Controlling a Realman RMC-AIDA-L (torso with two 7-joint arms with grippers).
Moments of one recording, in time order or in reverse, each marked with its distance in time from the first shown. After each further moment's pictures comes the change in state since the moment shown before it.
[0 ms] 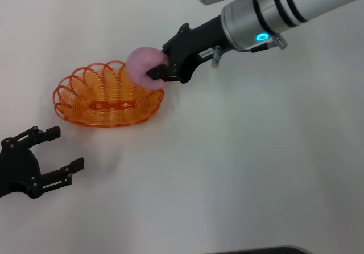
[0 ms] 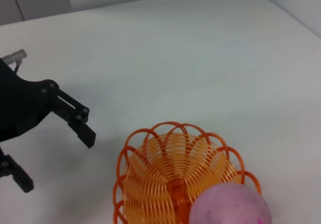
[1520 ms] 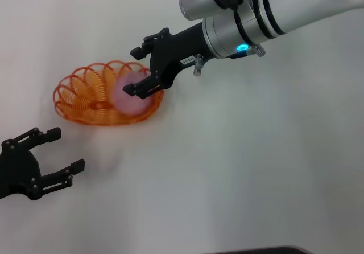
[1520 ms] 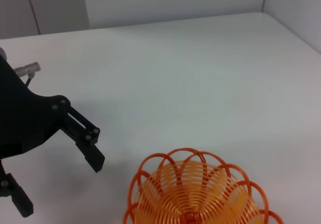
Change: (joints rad) left arm 0.003 0.000 0.000 0.000 0.001 0.008 0.000; right arm 0.043 0.004 -0.078 0.149 0.192 0.107 -0.189
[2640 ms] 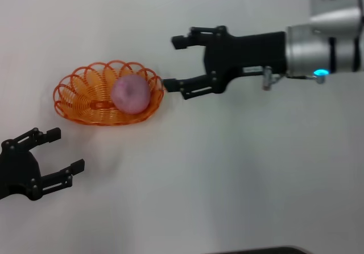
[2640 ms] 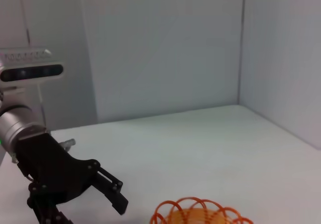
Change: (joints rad) left arm 0.002 0.000 0.000 0.000 -0.001 0.002 0.000; right arm -0.357 -0.014 0.188 -0.180 0.215 -0.264 -0.272
